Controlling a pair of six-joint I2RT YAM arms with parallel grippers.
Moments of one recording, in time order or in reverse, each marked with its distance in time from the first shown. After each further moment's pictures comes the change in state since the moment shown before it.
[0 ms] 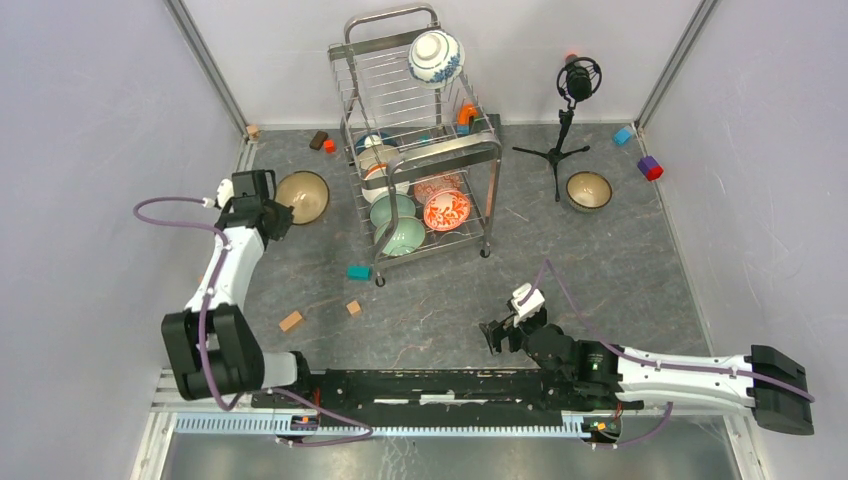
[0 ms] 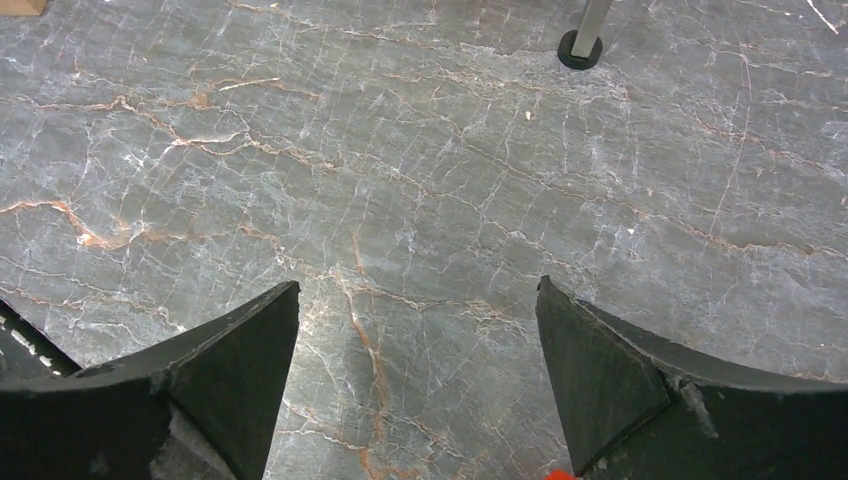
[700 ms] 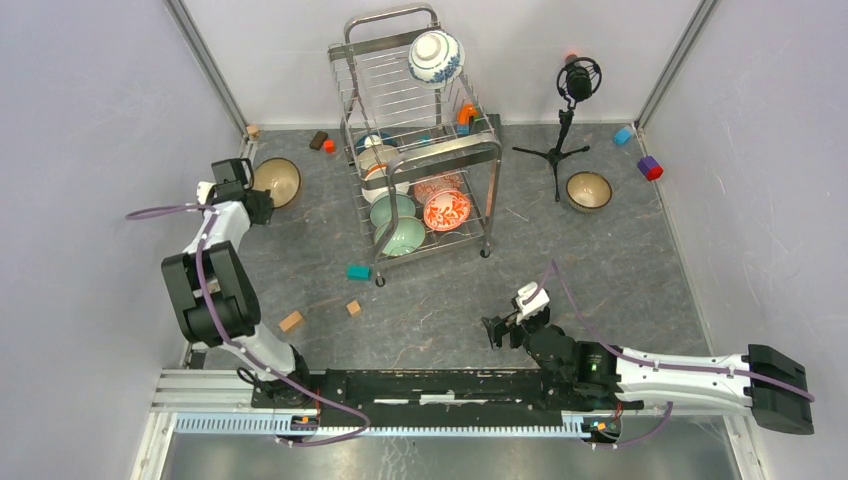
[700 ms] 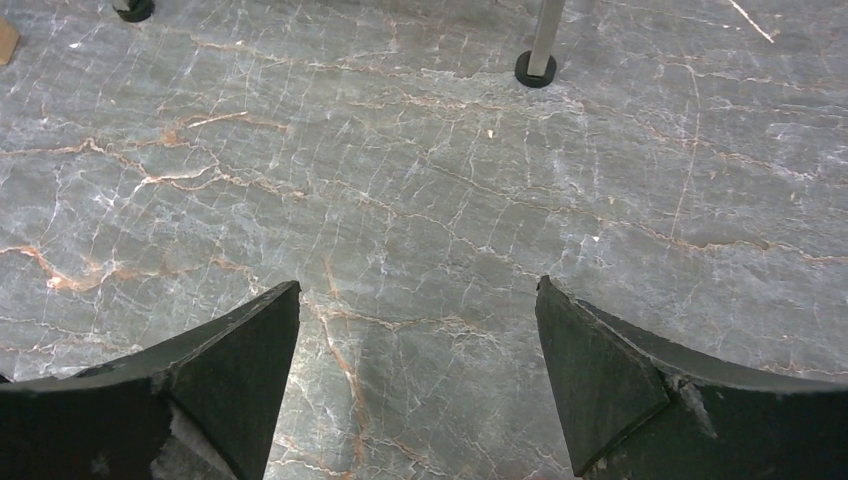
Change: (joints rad) left arm 0.193 0.320 0.129 0.180 0.072 -0.192; right arm 0.000 0.024 -0.025 0.085 0.076 -0.005
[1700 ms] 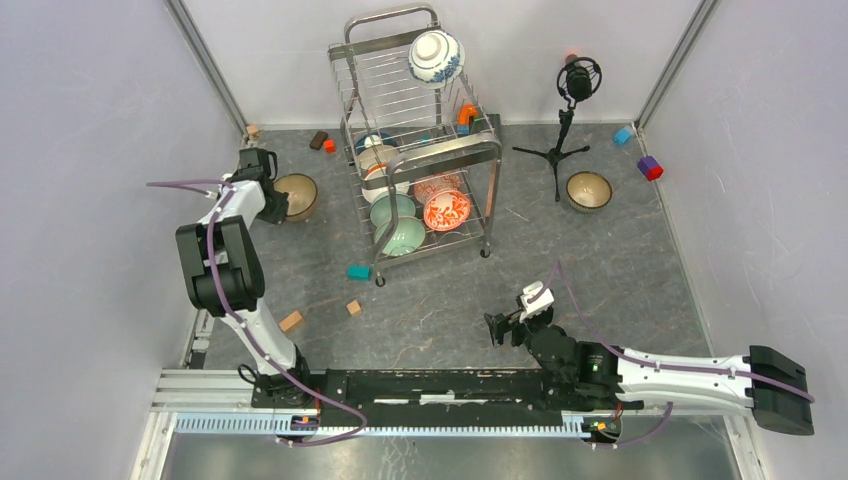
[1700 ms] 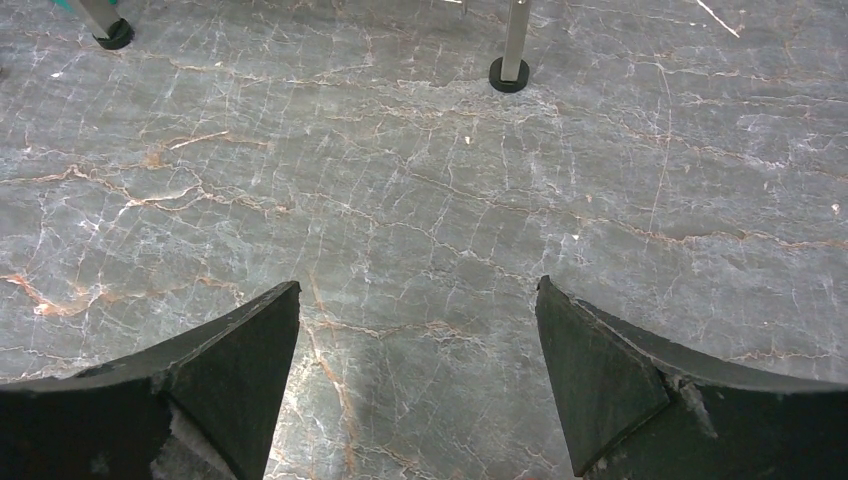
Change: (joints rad) left arm -0.102 0.211 0.189 -0.216 -0.147 0.056; right arm 0.000 -0.019 -0.007 0.002 0.056 0.024
